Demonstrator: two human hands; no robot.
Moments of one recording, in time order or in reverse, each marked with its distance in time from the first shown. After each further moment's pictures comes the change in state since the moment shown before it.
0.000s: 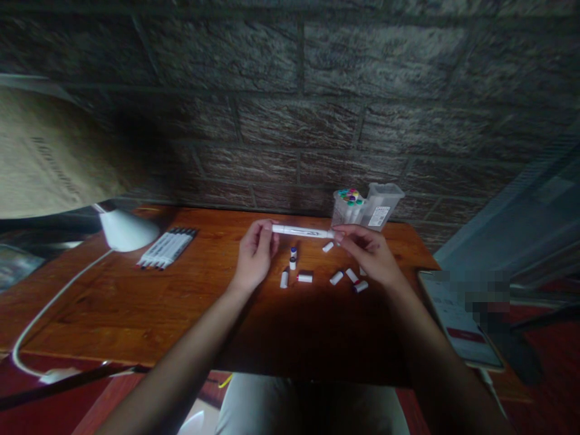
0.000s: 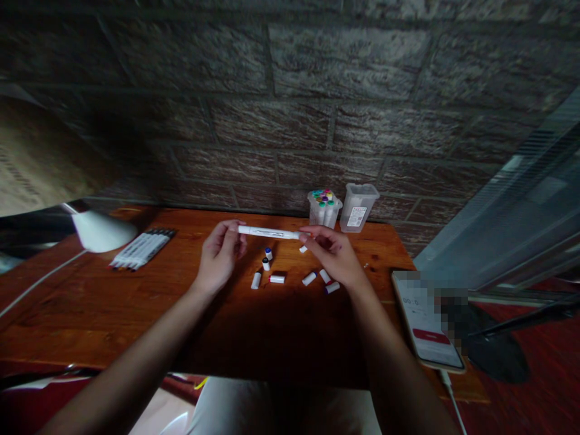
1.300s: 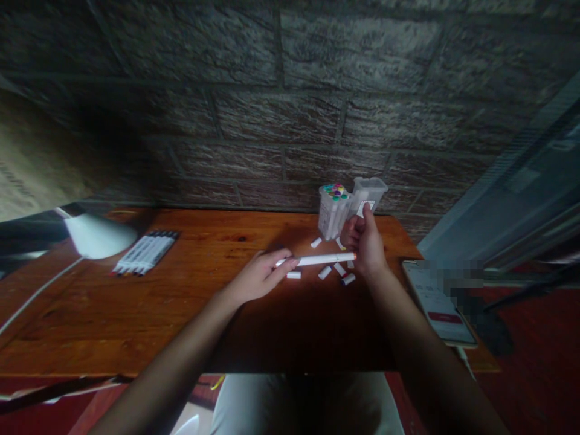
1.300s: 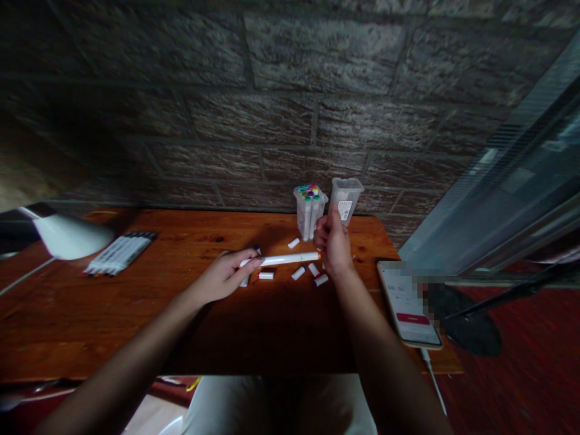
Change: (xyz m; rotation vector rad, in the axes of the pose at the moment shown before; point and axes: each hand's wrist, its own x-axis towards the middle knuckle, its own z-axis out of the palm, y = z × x) left_hand -0.017 0.004 -0.002 0.589 -0.706 0.166; right_hand 0.012 0.004 -0.003 0.361 0.267 0.219
